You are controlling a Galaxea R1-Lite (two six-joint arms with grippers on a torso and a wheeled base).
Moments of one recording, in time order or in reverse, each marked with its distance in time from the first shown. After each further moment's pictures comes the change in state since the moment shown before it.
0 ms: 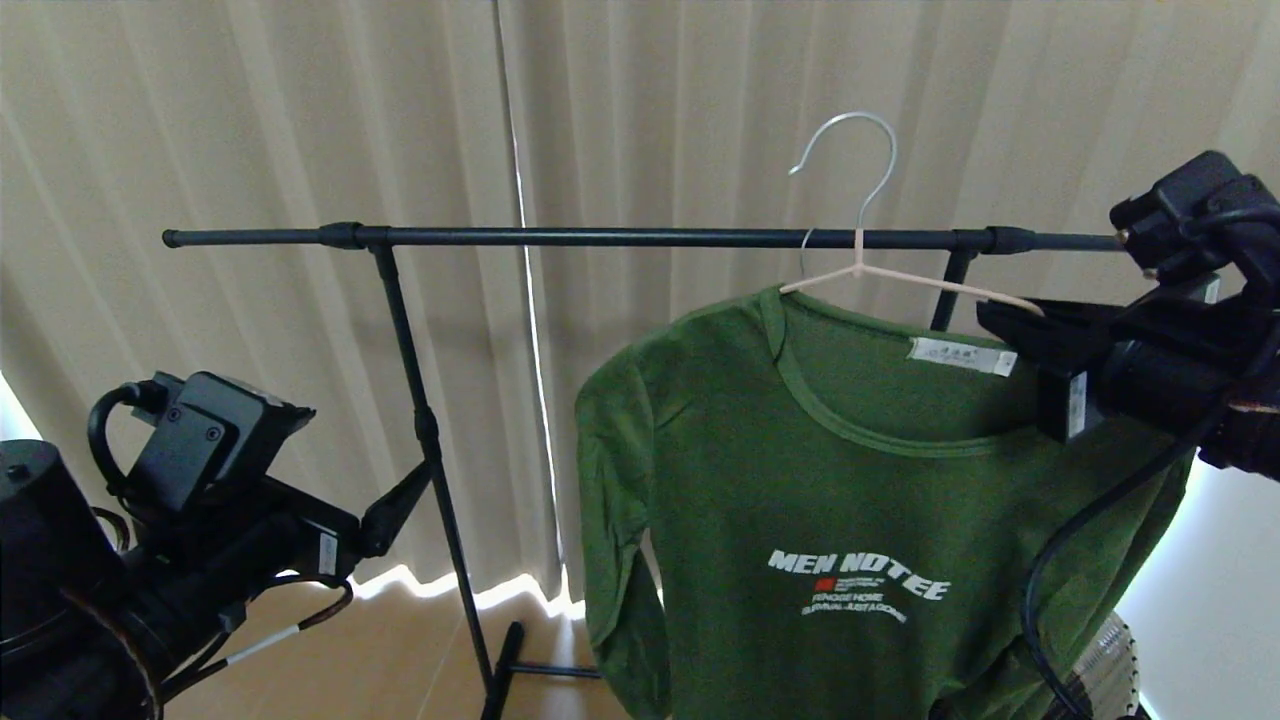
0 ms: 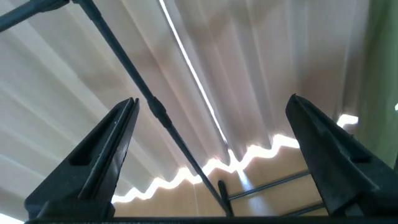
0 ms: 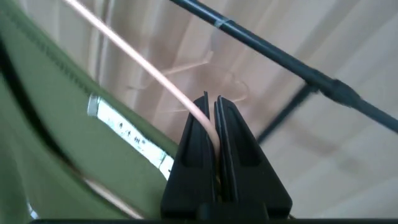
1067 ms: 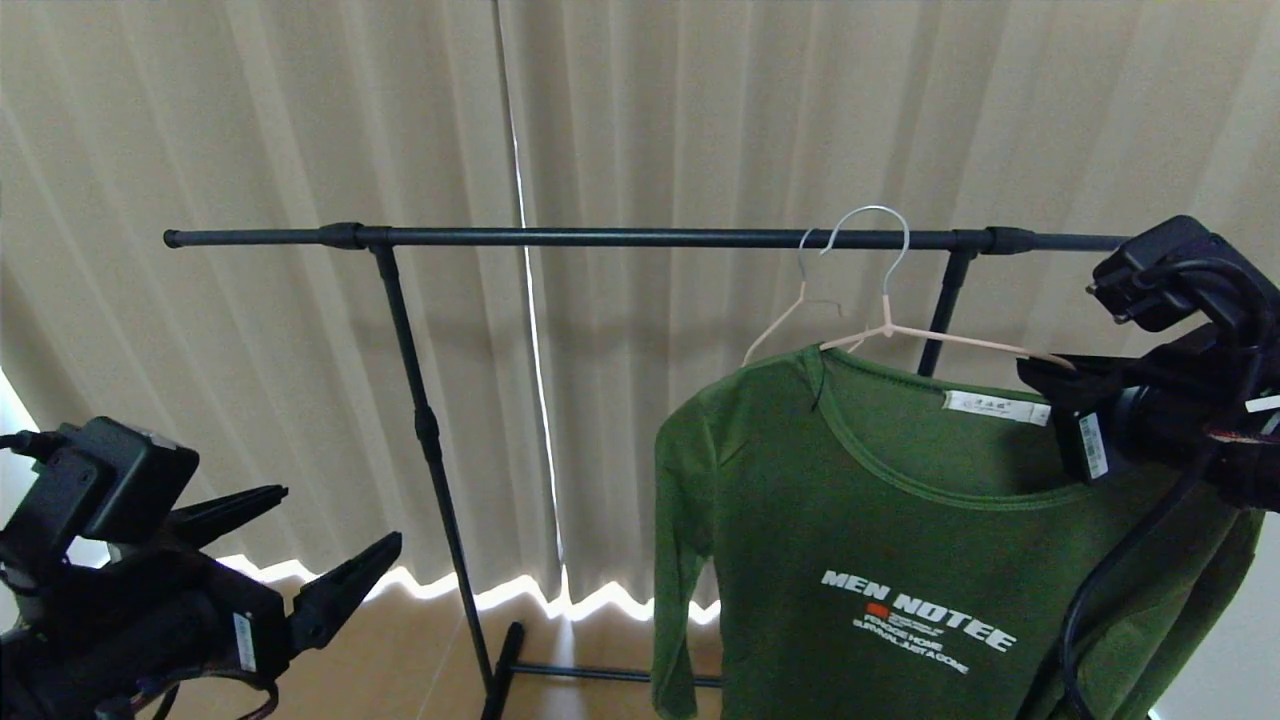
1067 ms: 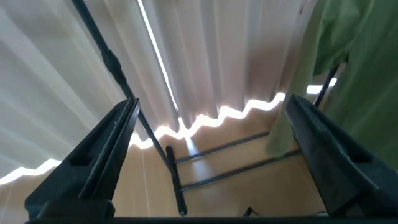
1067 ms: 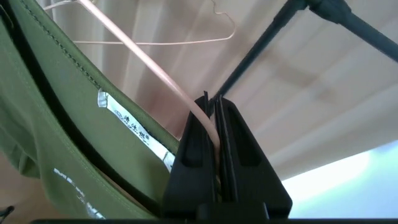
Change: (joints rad) left arm -0.015 -0.267 -0.014 0.444 -0.087 -0.226; right arm -0.044 -0.012 0.008 0.150 -0.161 0.040
